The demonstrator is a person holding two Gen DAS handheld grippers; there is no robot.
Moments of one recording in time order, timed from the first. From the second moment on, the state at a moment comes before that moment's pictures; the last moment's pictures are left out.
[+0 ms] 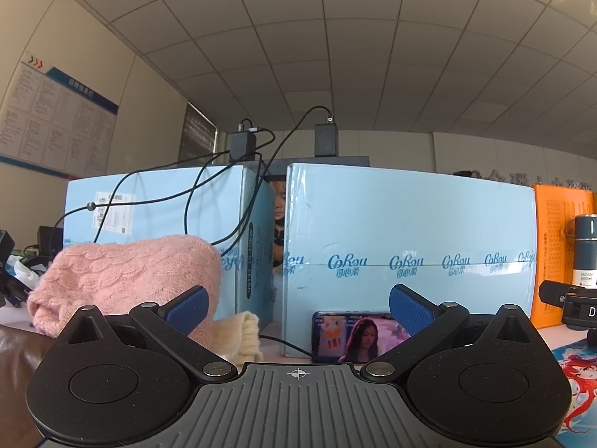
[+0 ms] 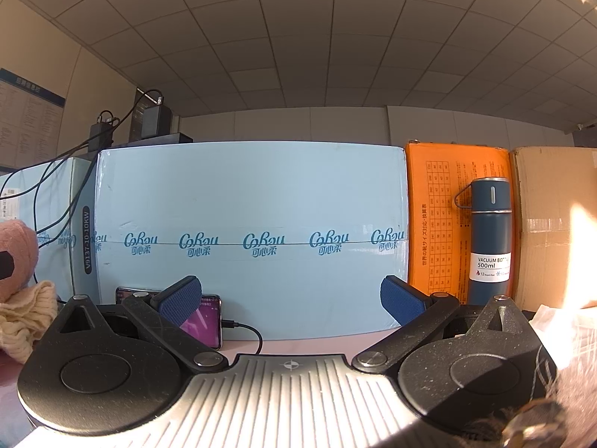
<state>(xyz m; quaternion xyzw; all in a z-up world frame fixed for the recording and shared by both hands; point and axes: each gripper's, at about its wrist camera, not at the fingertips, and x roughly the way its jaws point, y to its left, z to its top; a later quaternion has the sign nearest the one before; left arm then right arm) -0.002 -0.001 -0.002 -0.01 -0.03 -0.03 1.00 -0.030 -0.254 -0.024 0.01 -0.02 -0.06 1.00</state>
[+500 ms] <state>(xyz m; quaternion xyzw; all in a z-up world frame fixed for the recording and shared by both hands) -0.003 -0.001 -0.001 -0.01 -0.03 -0.03 1.00 -0.029 -0.254 -0.023 0.01 -0.02 -0.06 1.00</state>
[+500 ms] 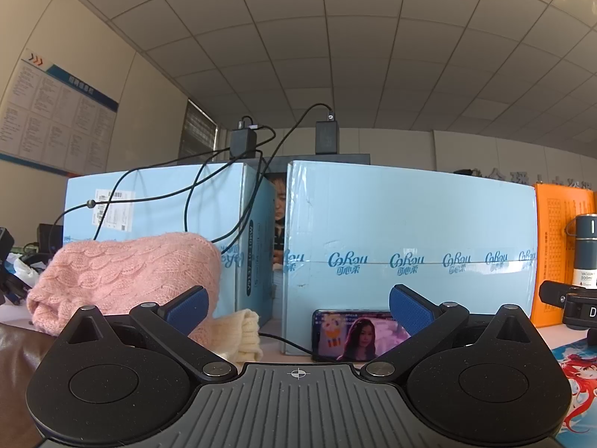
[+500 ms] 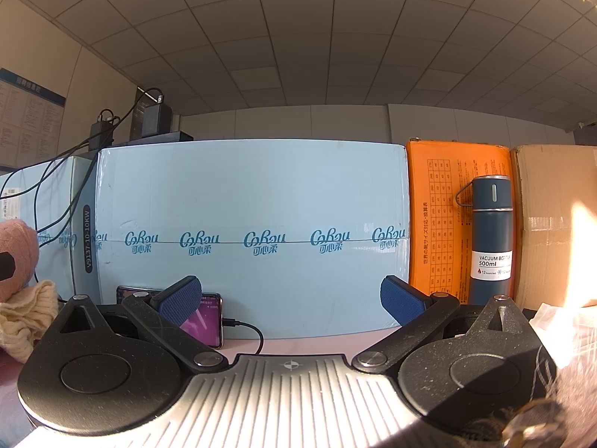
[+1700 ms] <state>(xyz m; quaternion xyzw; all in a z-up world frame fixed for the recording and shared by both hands) -0.004 -0.001 0.000 -0.01 -0.03 -0.03 1.00 -0.031 -0.253 -0.024 0.01 -0.03 -0.05 1.00</state>
